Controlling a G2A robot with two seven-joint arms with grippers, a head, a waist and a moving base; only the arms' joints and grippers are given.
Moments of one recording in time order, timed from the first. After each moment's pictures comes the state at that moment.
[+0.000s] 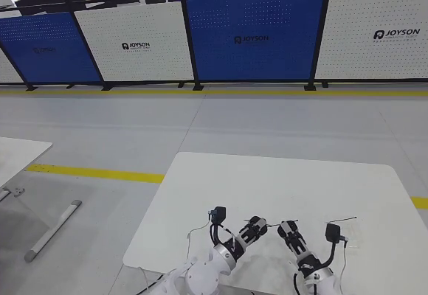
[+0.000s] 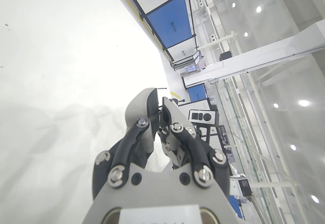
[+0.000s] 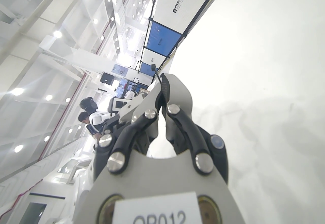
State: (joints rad) left arm 1.50 -1.24 -0.95 -1.68 0.05 -0.03 0.00; right arm -1.58 -1.22 1.07 -1.65 -0.15 -0.15 0.02
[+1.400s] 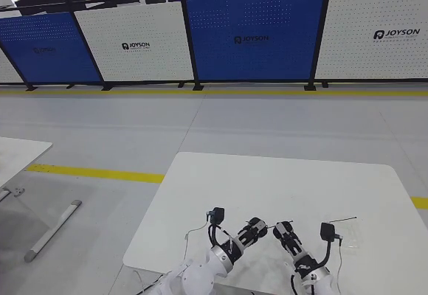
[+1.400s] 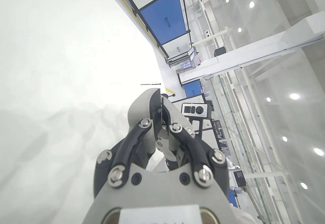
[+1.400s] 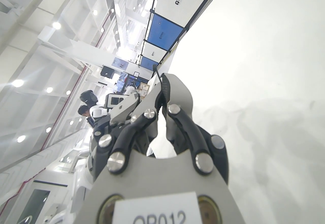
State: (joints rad) left arm 1.54 -1.23 -0.99 -1.71 0.04 -0.06 -0.05; right arm -1.58 -1.24 1.08 -1.64 -0.17 -0.18 0.08
